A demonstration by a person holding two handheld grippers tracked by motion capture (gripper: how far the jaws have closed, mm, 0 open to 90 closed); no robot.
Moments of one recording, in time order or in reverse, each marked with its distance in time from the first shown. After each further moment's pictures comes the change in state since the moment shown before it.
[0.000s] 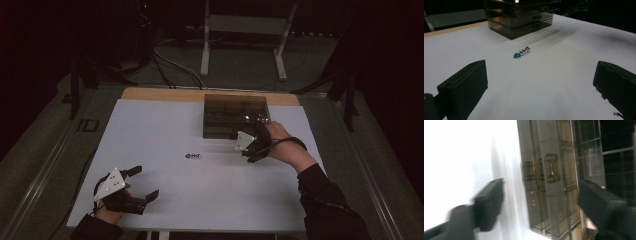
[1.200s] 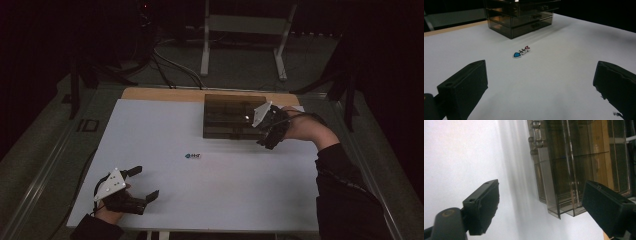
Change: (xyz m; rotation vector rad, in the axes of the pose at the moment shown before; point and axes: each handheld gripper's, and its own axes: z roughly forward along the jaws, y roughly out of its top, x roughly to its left) left arm 0.000 0.000 0.000 0.003 0.000 -0.001; right arm -0.076 -0.027 -0.019 0.083 0.337 0.117
